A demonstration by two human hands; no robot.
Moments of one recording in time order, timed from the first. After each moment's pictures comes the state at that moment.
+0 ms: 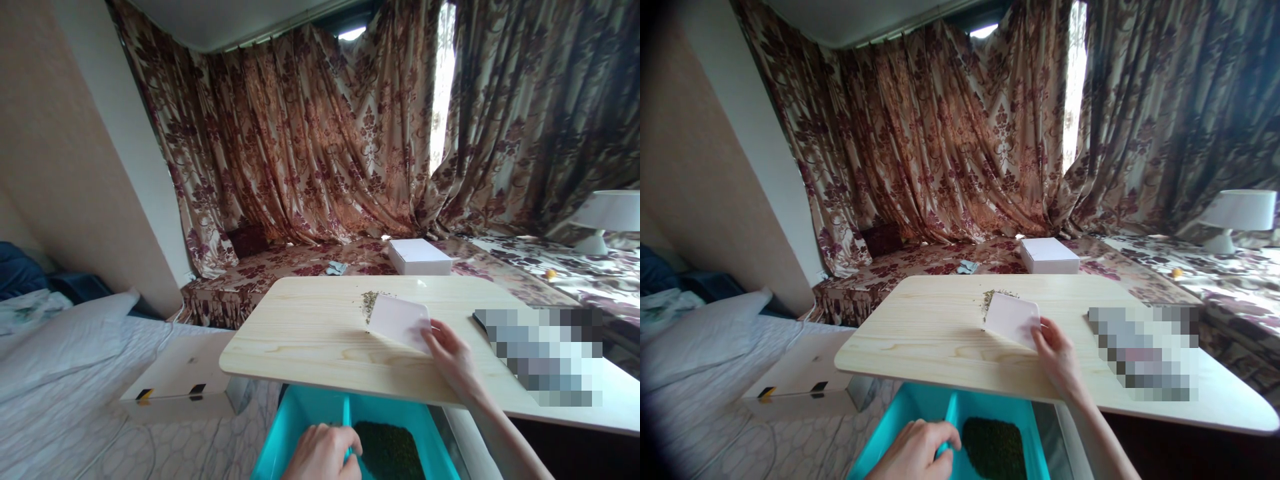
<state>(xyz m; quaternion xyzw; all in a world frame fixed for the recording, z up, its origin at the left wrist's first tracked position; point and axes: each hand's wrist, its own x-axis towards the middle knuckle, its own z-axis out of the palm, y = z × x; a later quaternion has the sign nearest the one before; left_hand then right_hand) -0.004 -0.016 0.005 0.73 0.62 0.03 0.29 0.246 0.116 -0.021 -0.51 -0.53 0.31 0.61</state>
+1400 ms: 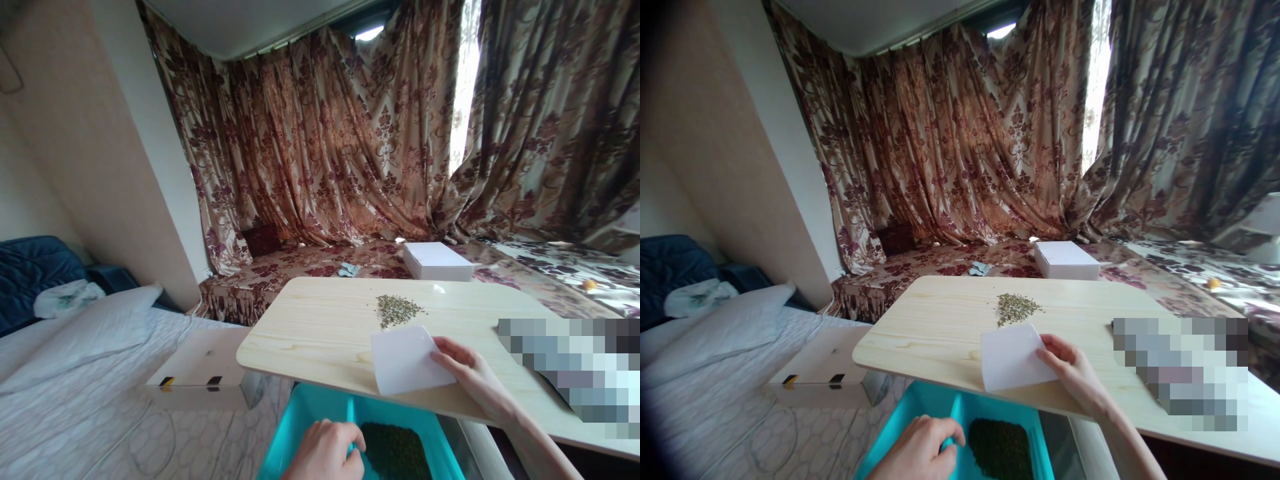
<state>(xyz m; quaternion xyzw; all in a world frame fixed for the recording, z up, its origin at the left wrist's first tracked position) -0.017 -0.017 0.005 0.70 0.65 0.05 0.29 0.246 0.104 -0.005 -0.47 -0.59 0.45 0.47</state>
